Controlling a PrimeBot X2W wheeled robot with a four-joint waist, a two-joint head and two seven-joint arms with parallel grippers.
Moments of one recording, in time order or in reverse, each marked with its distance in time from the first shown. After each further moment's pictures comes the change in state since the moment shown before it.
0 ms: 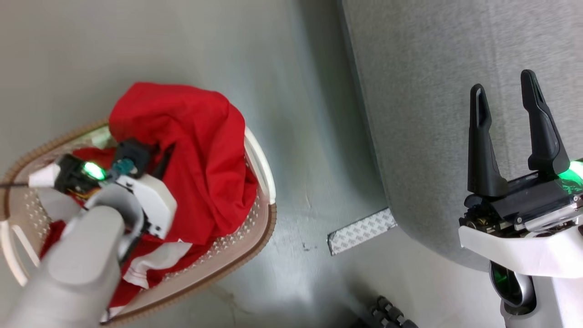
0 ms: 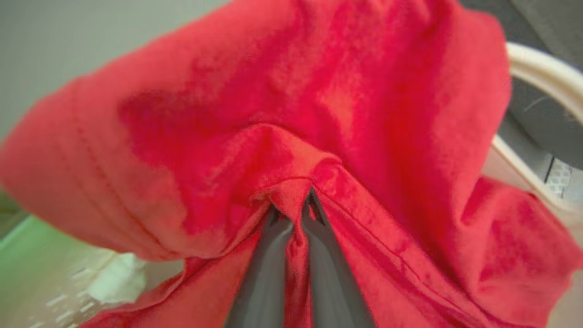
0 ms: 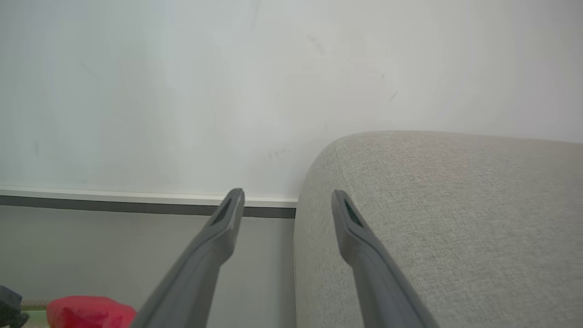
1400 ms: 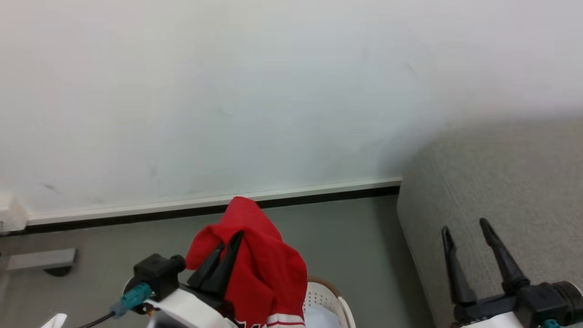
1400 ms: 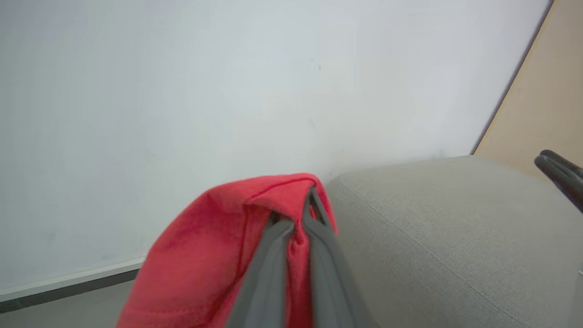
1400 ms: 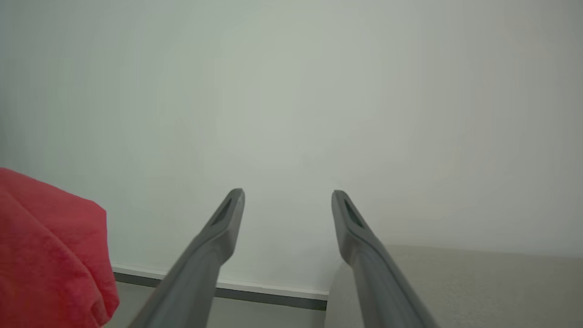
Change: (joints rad) left arm 0.580 -0.110 0.107 -0.594 -0.304 0.066 -0.105; right arm 0.333 0.001 -0.079 0.261 -0.177 0.000 0.000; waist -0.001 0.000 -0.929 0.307
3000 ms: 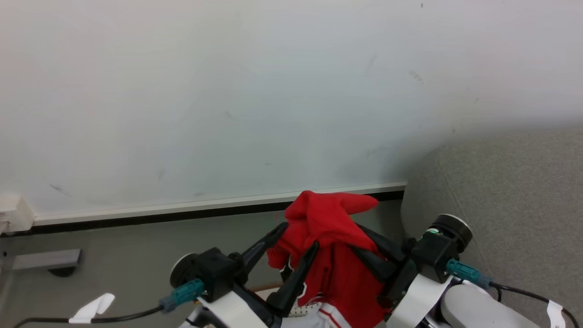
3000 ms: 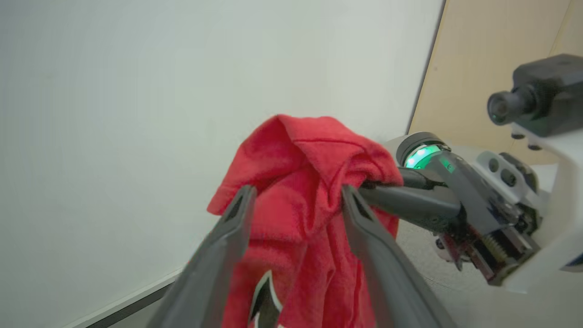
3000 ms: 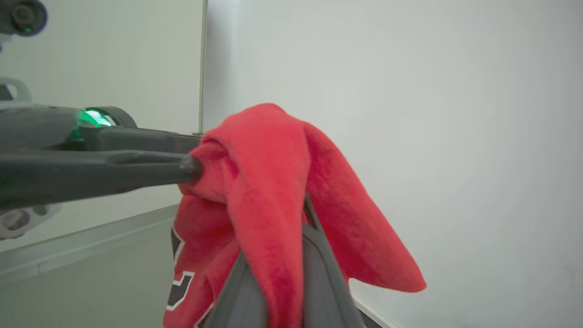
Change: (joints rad) left arm -0.066 0.007 -0.155 -0.197 0.055 -0.001 0.124; right arm -0.524 -0.270 0.891 0.196 0.502 0.001 0.000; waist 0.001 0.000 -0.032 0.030
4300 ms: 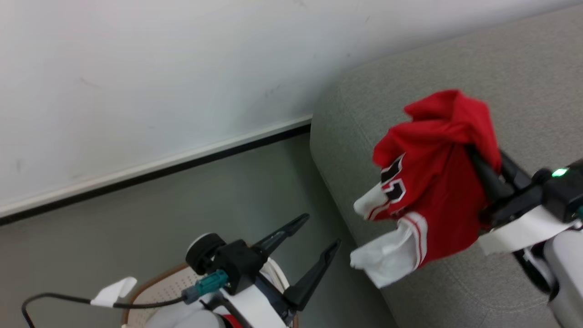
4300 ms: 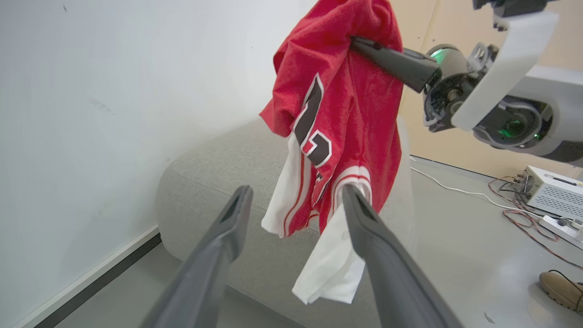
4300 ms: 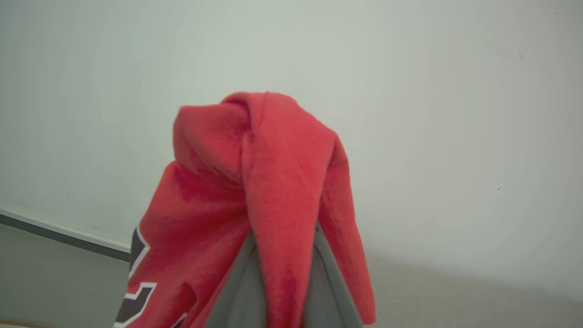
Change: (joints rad) left arm -0.078 -0.002 -0.078 0.050 0.062 -0.034 -0.019; right arm 0.081 -0.091 -0.484 -0.052 -0.170 0.000 0.000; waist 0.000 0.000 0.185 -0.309
